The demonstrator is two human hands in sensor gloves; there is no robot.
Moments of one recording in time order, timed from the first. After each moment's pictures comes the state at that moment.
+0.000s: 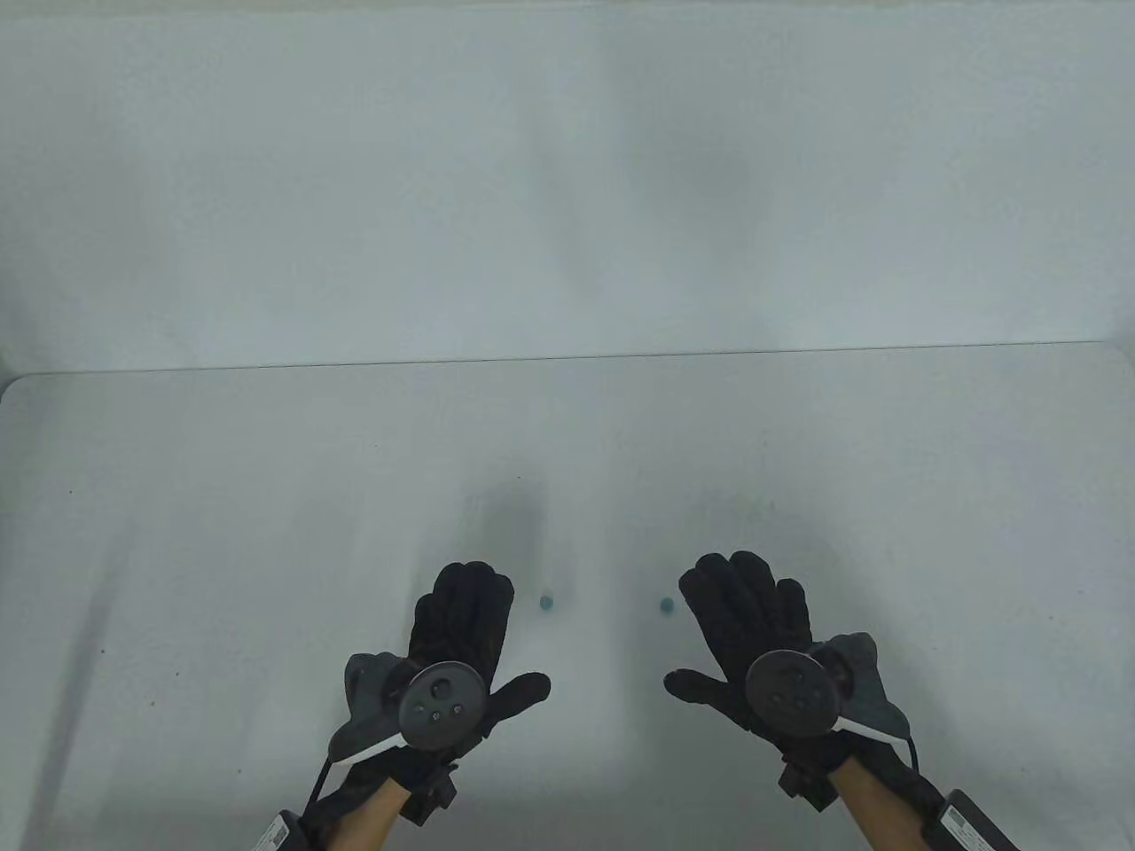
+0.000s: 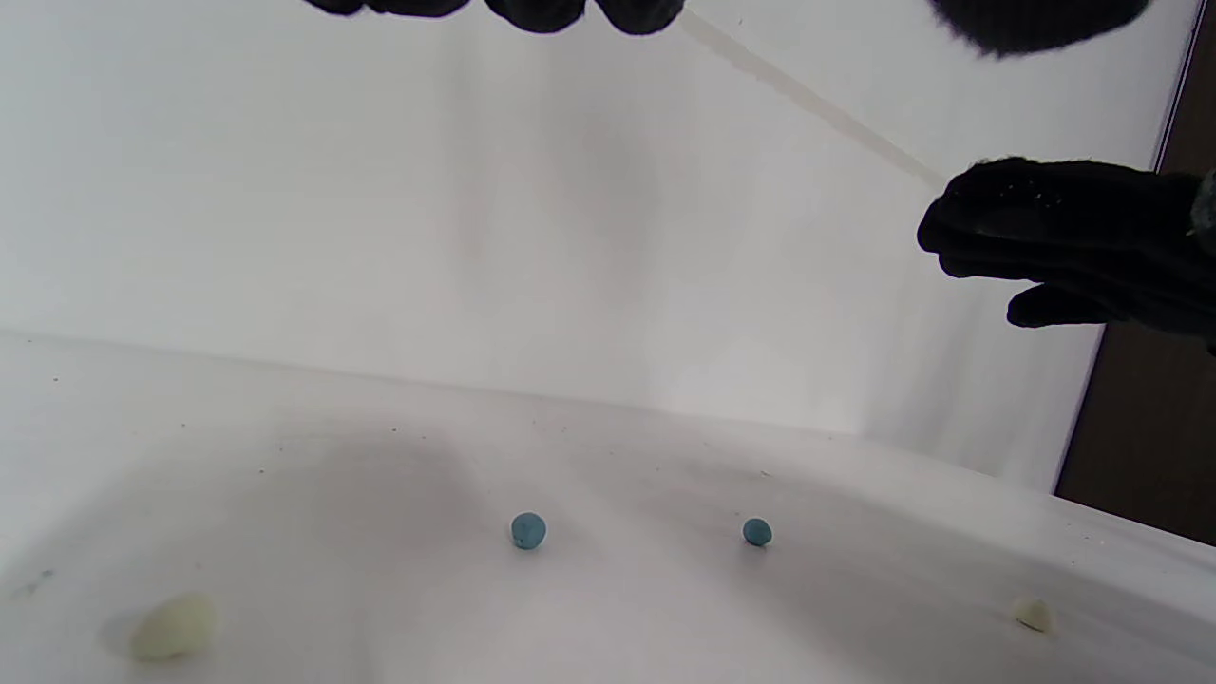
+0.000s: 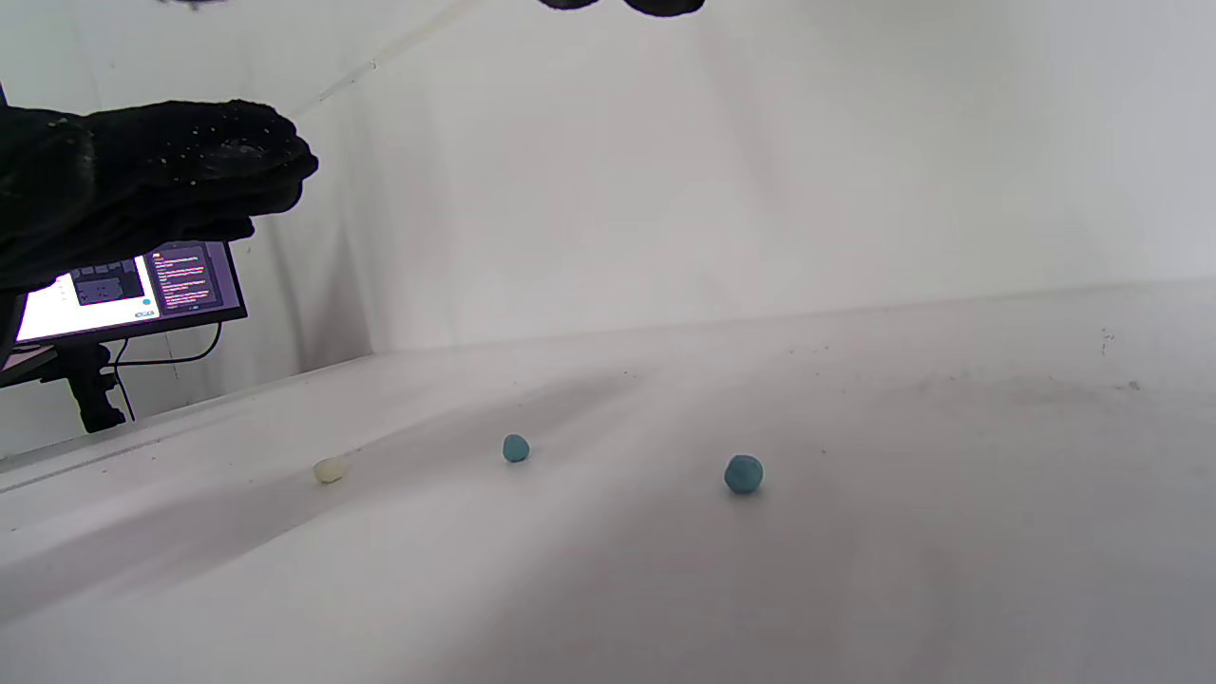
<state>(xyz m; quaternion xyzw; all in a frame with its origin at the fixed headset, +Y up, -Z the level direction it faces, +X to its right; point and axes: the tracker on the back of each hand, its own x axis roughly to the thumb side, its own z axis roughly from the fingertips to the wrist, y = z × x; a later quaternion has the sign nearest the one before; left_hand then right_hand) -0.160 -0.661 -0.297 0.05 -0.27 0.11 0.95 0.161 -0.664 -0.295 0.26 -0.07 0.96 0.13</state>
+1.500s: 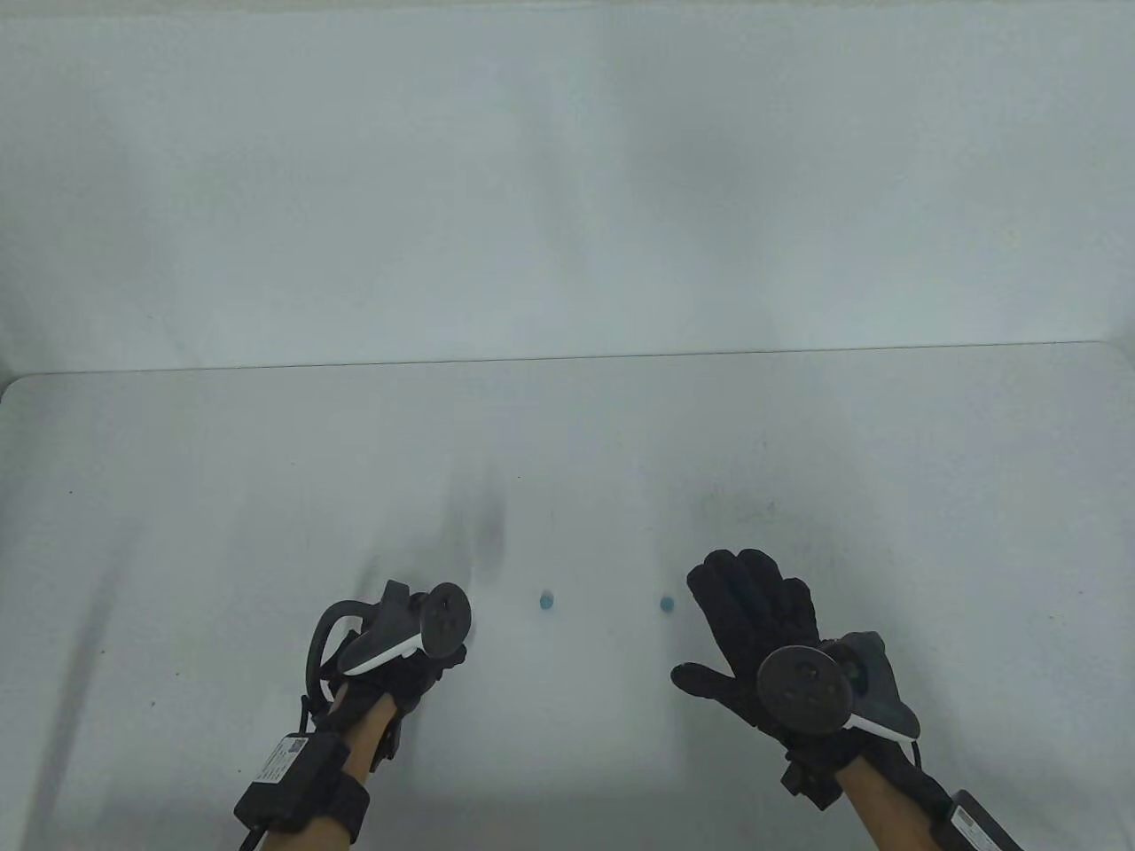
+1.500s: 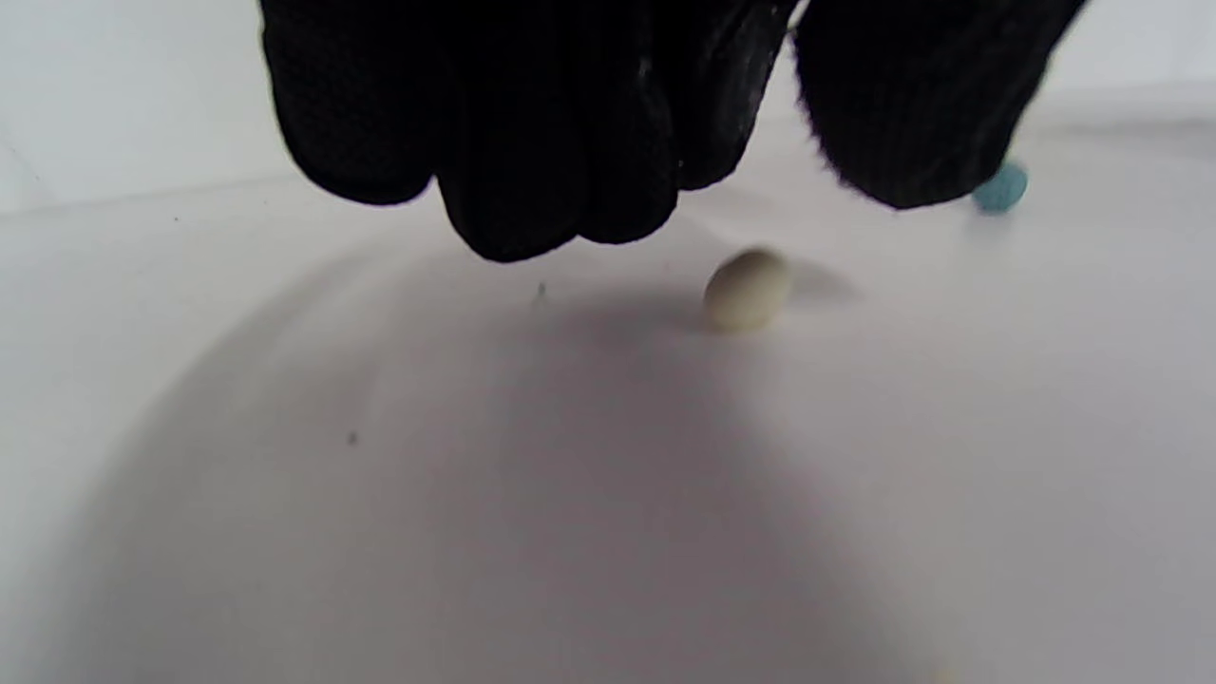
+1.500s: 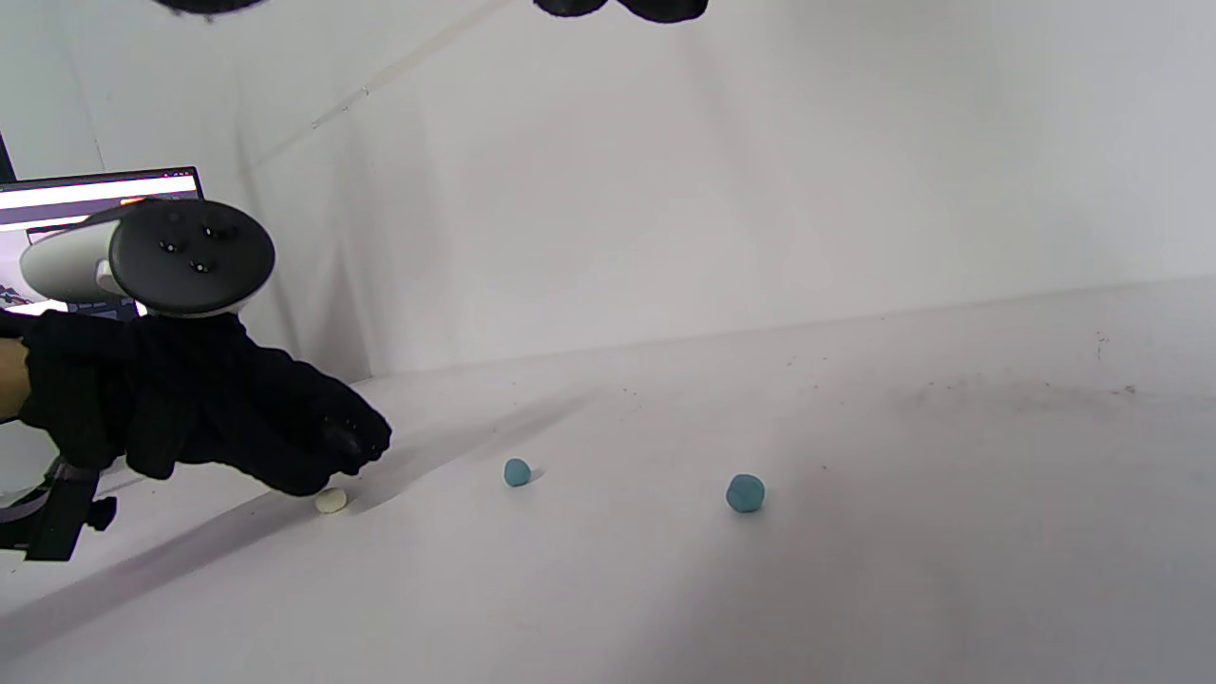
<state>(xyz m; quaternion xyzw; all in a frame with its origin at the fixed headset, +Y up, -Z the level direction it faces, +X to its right) -0.197 -0.734 -0.386 -0.13 -0.14 -0.07 0.98 0.168 -0.662 -0.296 0.25 -0.07 0.95 0.15</state>
